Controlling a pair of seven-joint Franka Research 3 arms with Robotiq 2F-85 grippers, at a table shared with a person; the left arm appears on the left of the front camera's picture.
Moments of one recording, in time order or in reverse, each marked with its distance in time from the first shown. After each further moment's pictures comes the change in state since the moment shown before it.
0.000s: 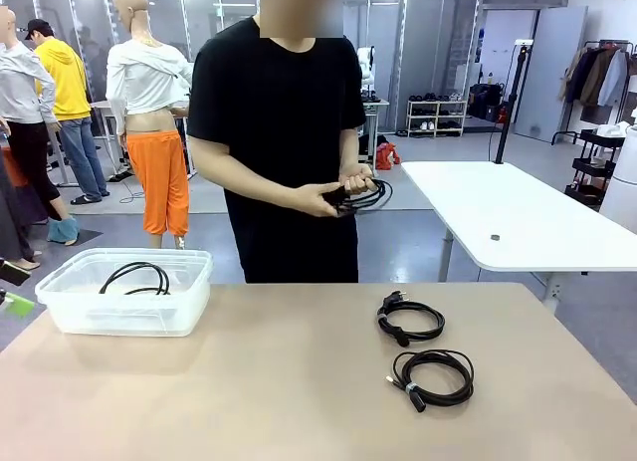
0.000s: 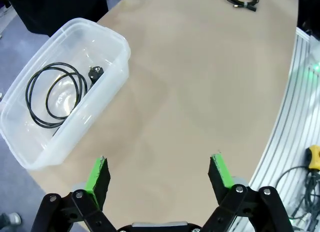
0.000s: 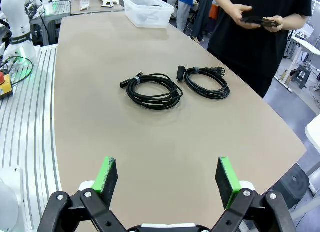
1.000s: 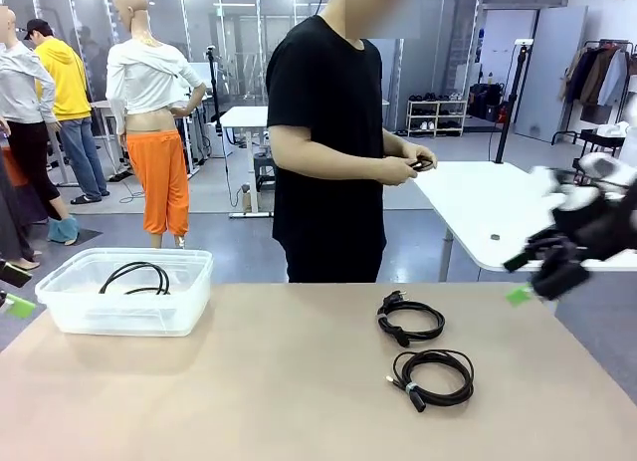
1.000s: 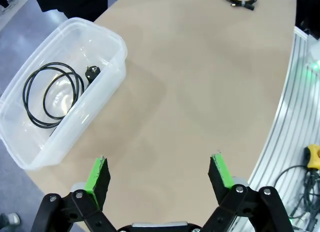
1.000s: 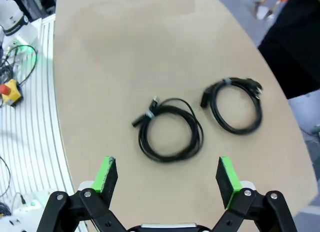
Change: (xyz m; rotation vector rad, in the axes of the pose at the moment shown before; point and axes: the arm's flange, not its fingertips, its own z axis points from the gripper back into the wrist) left arm 0.000 -0.002 -0.001 -0.008 0.003 -0.001; right arm 0.234 -0.019 -0.197 0.163 0.485 -0.060
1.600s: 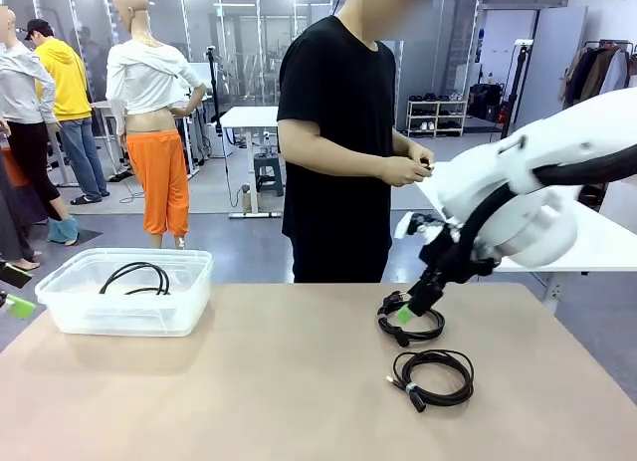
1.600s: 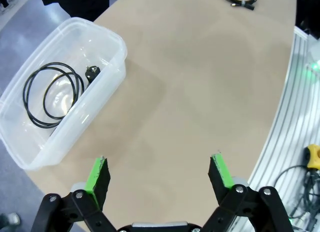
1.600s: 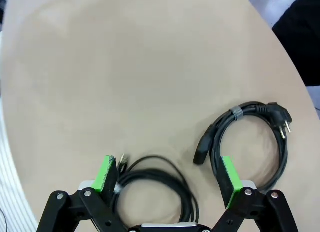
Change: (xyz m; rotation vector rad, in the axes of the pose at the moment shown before) left arm 0.000 0.000 0.000 0.000 0.000 0.000; right arm 0.060 -0.050 -0.187 -0.032 0.150 -0.127
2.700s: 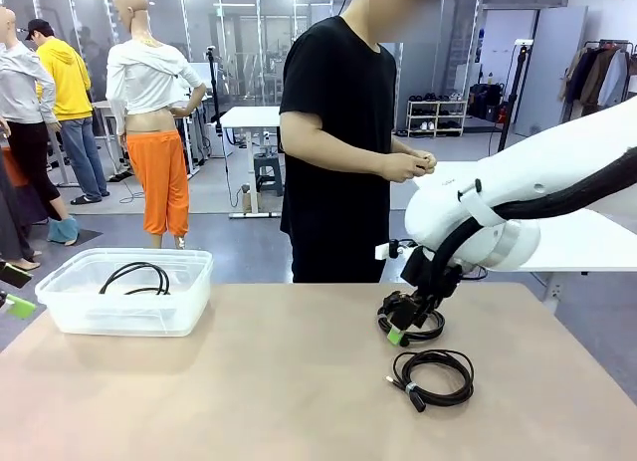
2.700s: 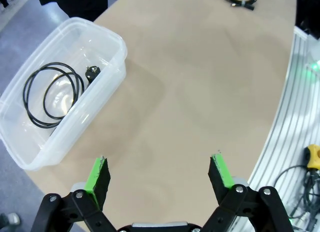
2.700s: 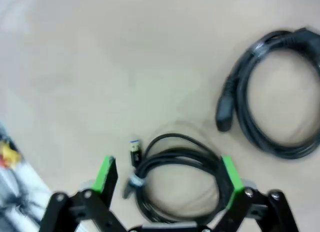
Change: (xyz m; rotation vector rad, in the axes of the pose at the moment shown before) left arm 0.000 0.000 0.000 0.000 0.000 0.000; right arm 0.012 -0.009 -0.040 0.051 0.331 -0.392
